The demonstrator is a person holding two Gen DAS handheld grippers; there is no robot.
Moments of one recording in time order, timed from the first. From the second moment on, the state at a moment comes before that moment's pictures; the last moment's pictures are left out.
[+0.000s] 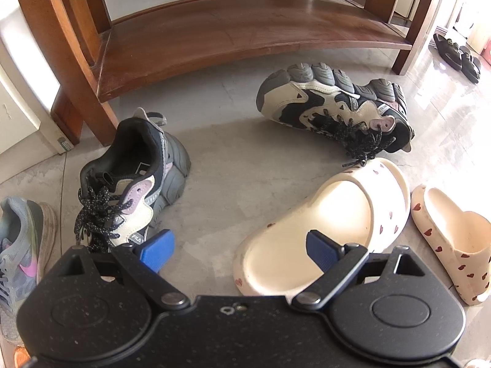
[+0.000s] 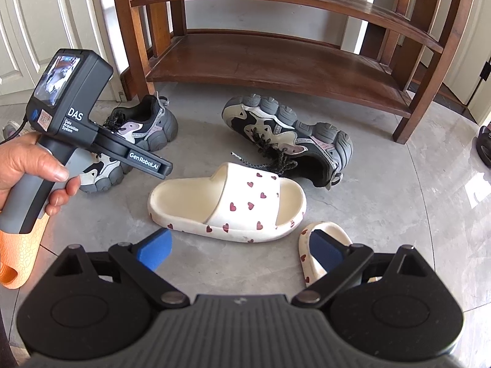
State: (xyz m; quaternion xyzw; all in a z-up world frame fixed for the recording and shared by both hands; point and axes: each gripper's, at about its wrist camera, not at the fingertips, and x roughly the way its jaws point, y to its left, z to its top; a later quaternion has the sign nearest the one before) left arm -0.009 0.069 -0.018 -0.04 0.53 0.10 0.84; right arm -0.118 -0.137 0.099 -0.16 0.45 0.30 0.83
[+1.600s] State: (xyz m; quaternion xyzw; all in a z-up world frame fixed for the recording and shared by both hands) left arm 0.036 -0.006 -0.073 -0.06 0.53 -0.07 0.84; right arm -0.121 -0.217 0.091 -0.12 0.48 0.23 0.84
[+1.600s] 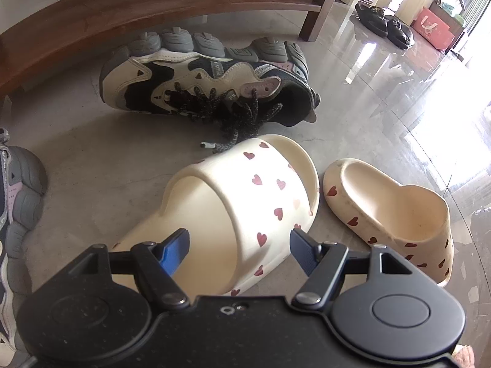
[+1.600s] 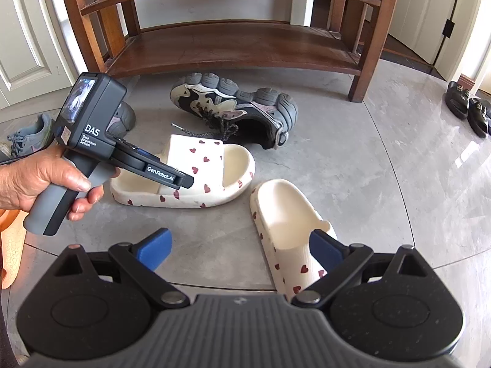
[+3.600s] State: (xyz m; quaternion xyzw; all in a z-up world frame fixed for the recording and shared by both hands) left arm -0.089 -0.132 -0.080 0.21 0.47 -0.54 0.67; right arm -0.137 -0.252 0.107 -0.12 0.46 0.21 0.86
